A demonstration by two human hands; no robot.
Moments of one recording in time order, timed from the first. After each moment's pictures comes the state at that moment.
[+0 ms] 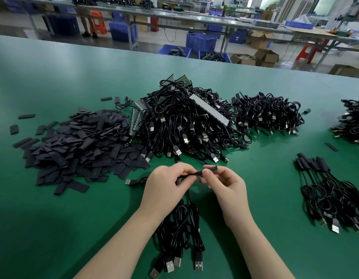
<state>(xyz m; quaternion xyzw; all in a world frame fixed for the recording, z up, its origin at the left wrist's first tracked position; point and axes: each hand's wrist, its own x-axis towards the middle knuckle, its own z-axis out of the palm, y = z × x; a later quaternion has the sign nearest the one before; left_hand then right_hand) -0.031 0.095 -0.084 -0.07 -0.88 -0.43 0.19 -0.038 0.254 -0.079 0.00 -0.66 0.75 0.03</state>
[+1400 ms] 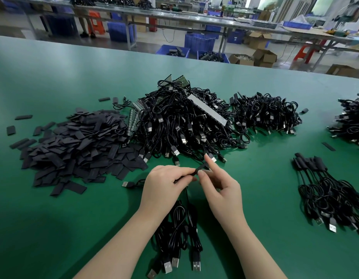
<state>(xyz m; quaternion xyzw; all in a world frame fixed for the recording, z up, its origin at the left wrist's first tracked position) -0.030 0.099 -0.081 -0.08 -0.86 -0.44 0.25 -0.033 0.249 -0.086 0.07 -0.76 0.63 0.12</state>
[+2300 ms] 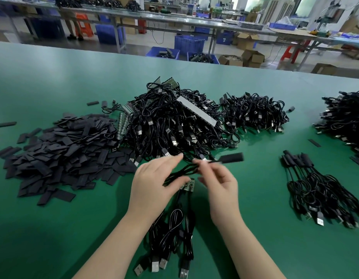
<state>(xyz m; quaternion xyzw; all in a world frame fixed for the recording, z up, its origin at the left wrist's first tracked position) -0.036 0.093 -0.079 -0.11 -0.89 -0.34 0.28 -0.037 0.248 -0.068 0.00 -0.63 0.77 0.08</state>
